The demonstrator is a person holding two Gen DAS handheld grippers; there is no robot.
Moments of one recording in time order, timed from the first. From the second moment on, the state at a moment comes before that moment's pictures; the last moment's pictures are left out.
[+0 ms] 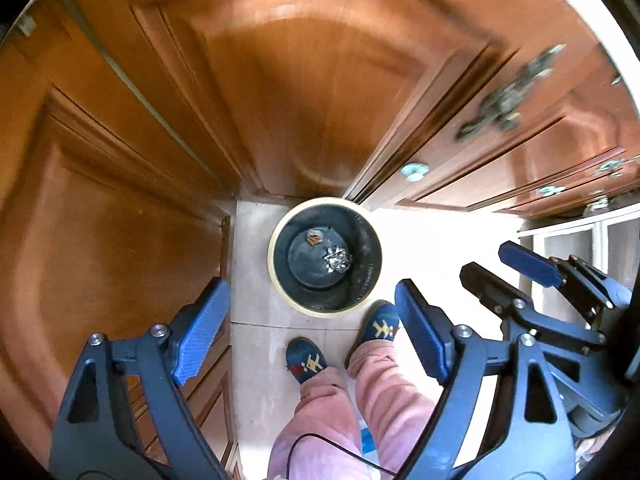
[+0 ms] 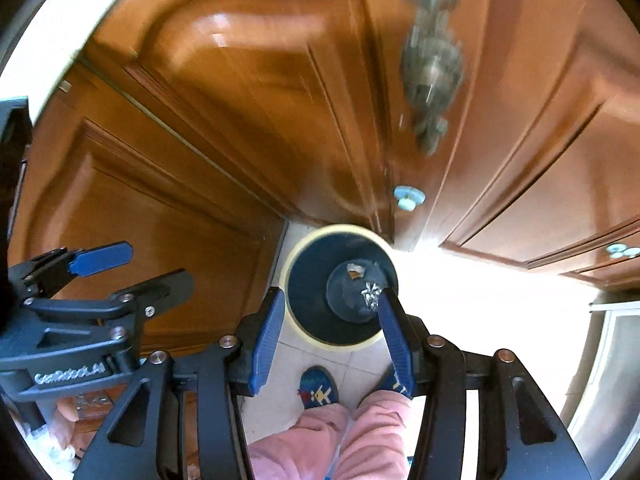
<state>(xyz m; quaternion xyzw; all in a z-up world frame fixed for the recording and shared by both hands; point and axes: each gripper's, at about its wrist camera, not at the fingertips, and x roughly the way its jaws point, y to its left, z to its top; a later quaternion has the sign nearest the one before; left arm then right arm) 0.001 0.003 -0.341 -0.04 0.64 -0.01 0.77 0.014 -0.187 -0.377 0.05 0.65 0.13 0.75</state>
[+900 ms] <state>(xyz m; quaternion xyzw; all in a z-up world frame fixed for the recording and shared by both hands) 0.031 -0.017 0.008 -0.02 0.42 -0.11 0.90 0.019 -0.227 0.009 0.03 0.41 0.10 0.91</state>
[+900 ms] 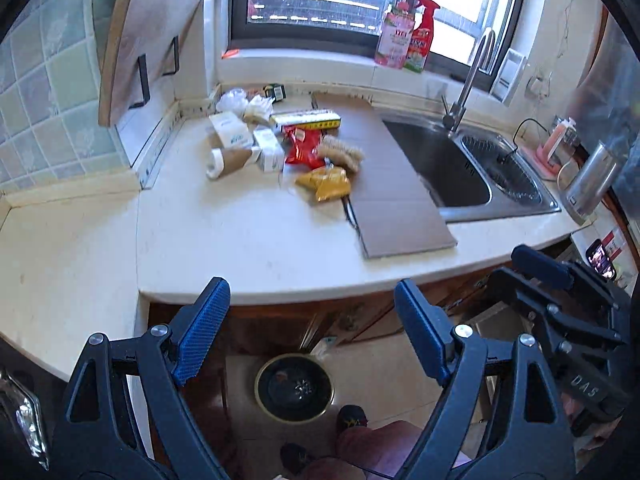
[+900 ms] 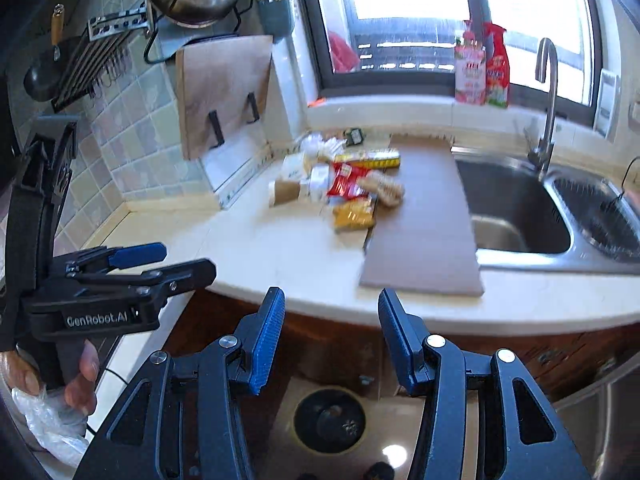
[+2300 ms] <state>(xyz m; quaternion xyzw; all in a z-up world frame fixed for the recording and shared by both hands) 0.322 -0.088 -0.175 -0.21 0.58 0.04 0.79 0.430 -0.290 -0.164 -0.02 0.56 0.28 0.78</state>
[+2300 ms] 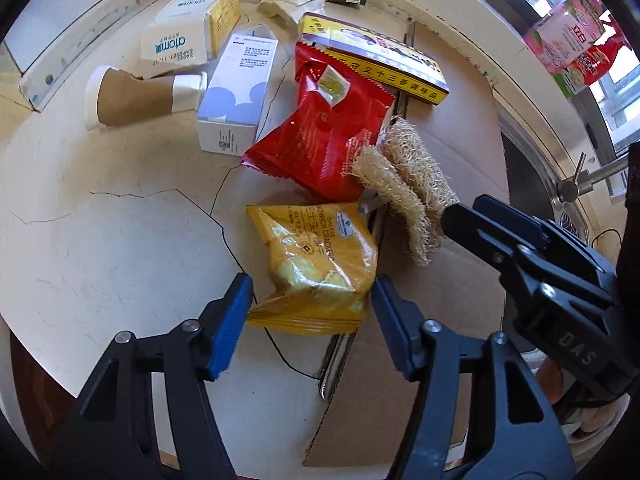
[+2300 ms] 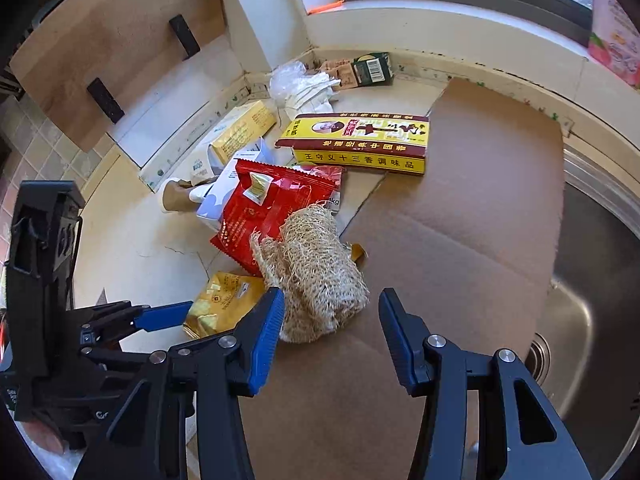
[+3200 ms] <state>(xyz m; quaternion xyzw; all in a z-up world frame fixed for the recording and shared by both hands) 0.290 -0.070 -0.158 -0.18 0.54 0.06 0.82 0.403 -0.279 -0.154 0.00 0.53 0.30 0.79</state>
